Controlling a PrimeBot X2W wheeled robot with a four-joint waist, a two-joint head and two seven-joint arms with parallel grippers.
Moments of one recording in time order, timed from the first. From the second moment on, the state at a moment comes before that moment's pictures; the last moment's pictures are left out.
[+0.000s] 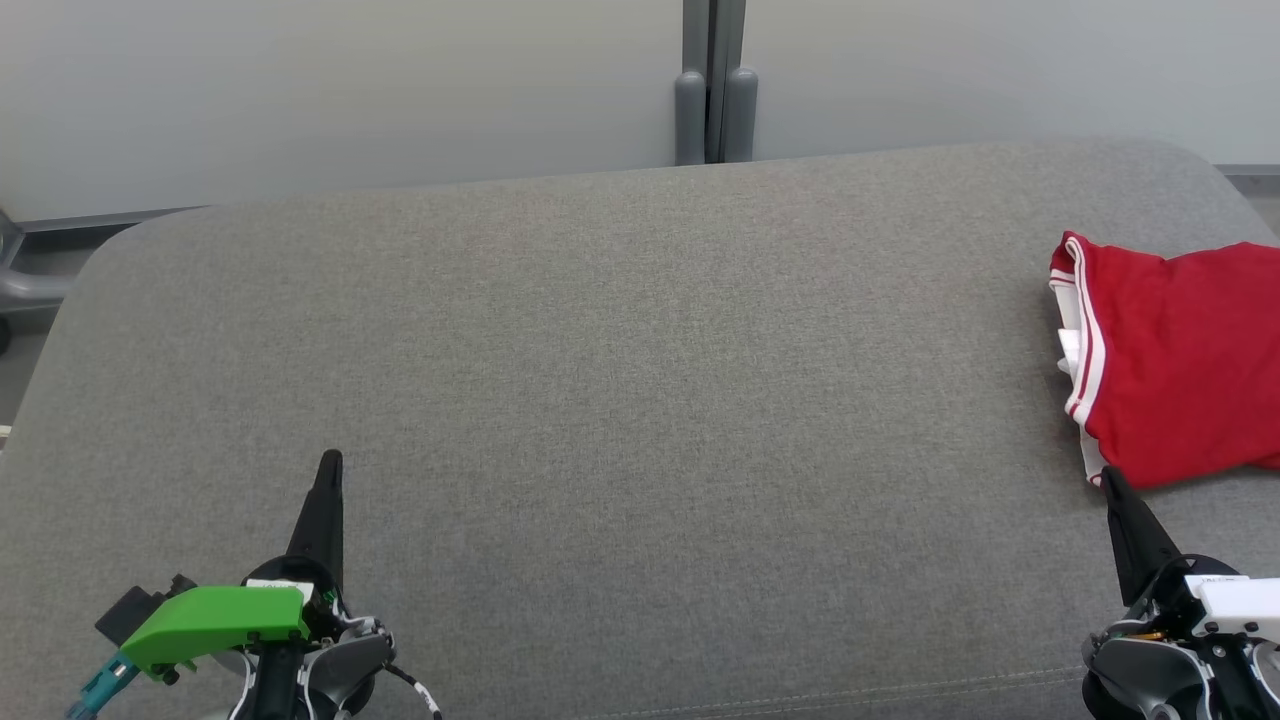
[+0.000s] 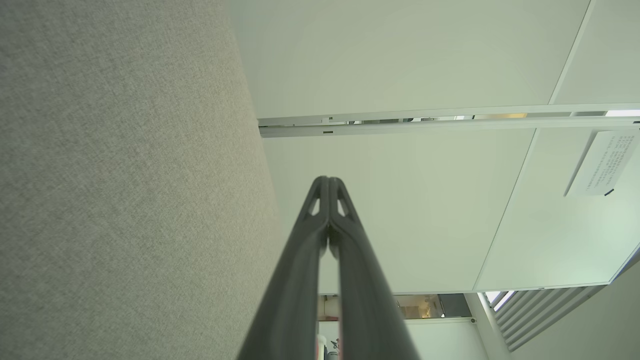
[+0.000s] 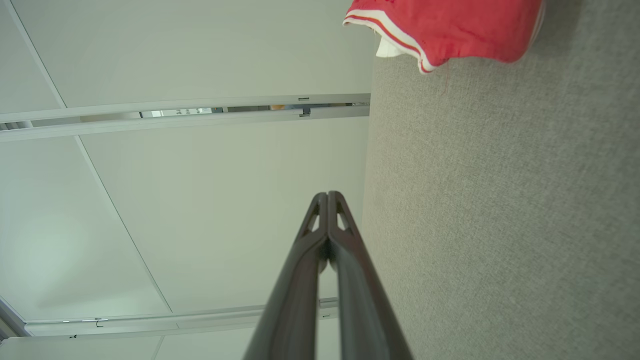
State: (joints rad) left arm -0.10 0.05 -0.02 0.24 -1.62 -0.13 0.04; right arm -0.01 -0.07 -0.22 0.16 1.64 0.13 0.16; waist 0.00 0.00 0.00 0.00
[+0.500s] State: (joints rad) left arm -0.10 0.05 -0.02 0.24 -1.62 -0.13 0.04; right arm -0.01 -0.07 -0.22 0.16 1.64 0.13 0.16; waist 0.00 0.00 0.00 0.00
